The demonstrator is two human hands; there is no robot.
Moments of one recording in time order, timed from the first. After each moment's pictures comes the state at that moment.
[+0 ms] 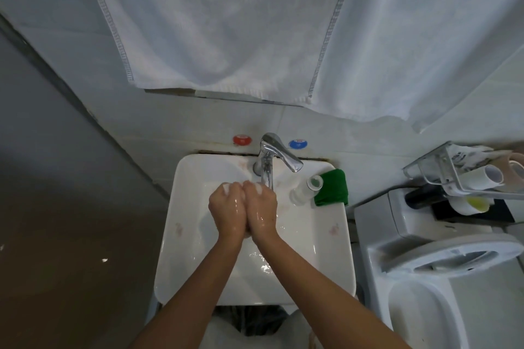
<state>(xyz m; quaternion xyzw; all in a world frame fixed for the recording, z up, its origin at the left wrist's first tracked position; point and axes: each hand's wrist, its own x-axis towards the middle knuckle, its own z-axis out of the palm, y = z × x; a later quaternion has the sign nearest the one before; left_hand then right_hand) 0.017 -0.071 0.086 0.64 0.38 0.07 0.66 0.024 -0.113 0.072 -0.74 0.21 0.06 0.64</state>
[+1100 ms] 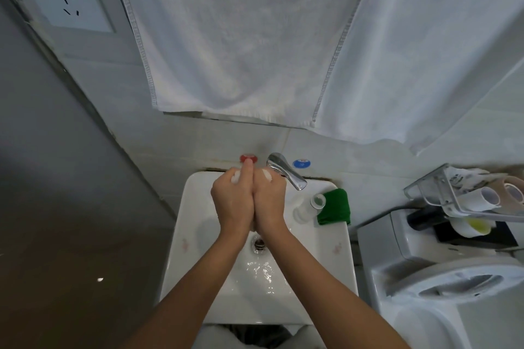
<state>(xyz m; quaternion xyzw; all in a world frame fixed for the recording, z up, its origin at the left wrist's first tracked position) 0.035 -0.059 0.152 0.69 0.28 0.16 0.65 0.049 -0.103 0.133 -0.71 0.10 0.03 0.69</state>
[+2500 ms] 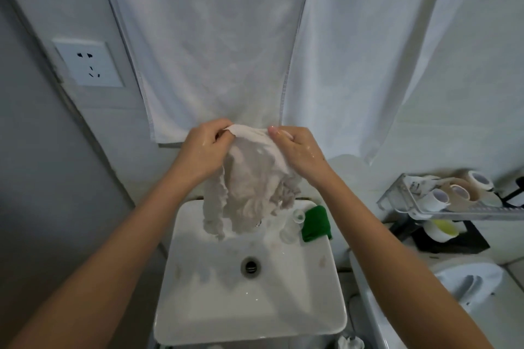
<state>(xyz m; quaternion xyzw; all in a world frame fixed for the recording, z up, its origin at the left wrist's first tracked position) 0.048 -0.008 0.285 0.88 -0.12 0.14 0.44 0.063 -0.202 0.282 -0.86 -0.12 -0.05 0.50</state>
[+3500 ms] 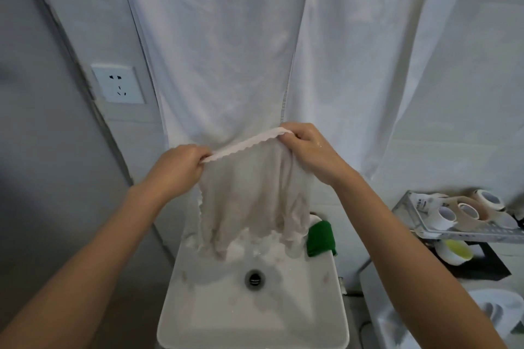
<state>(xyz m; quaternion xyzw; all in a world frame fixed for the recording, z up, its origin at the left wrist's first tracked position) 0.032 0.039 0.276 0.98 -0.11 0.12 0.15 0.045 -0.224 0.328 -0.82 -0.24 0.00 0.52</state>
